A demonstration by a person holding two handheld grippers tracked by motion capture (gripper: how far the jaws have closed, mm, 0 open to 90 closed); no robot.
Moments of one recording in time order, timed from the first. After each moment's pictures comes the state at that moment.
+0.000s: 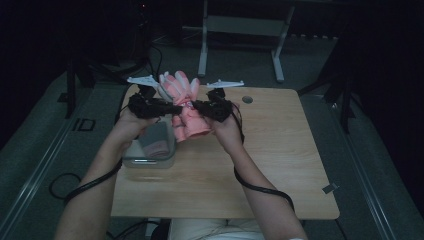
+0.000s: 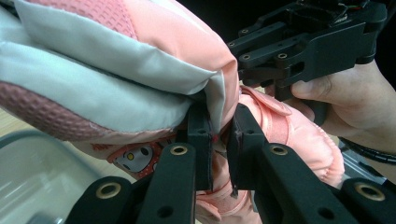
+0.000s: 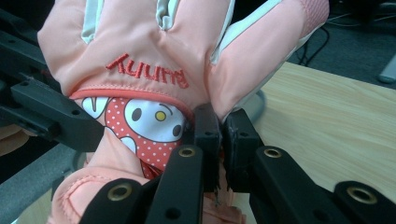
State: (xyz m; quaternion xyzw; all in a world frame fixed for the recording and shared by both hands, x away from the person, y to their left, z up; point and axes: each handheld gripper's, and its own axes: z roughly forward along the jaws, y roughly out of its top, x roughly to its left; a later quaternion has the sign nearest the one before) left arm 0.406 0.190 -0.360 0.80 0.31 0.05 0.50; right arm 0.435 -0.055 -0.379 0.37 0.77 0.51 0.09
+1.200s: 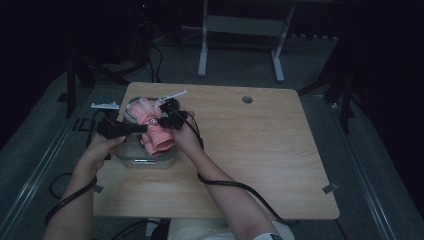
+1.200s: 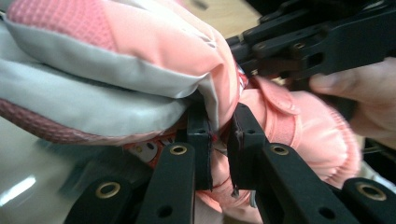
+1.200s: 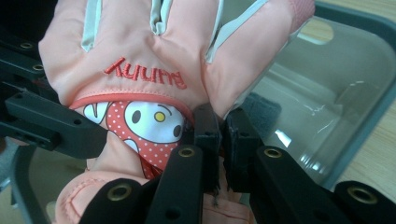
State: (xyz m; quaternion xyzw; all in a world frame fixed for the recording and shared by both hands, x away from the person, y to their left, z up) left arm 0.410 0.298 -0.472 0.75 0.43 0.00 0.50; right arm 0.459 0.069 -0.455 0.38 0.84 0.39 0.05
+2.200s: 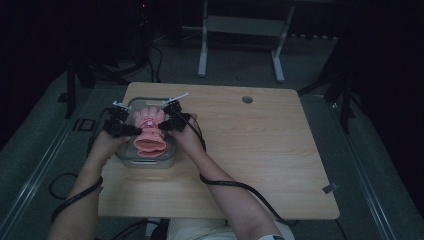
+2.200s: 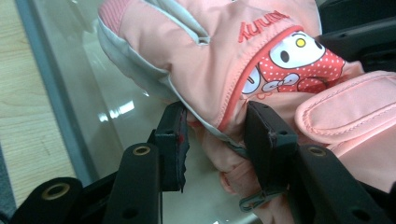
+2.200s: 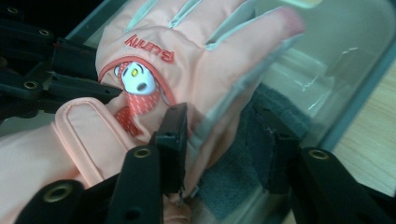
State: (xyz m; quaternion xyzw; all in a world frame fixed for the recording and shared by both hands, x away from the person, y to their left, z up) left arm 0.426 0.277 -0.478 0.78 0.54 0.09 0.31; right arm 0.467 0.063 -0.472 0.41 0.84 0.36 0.05
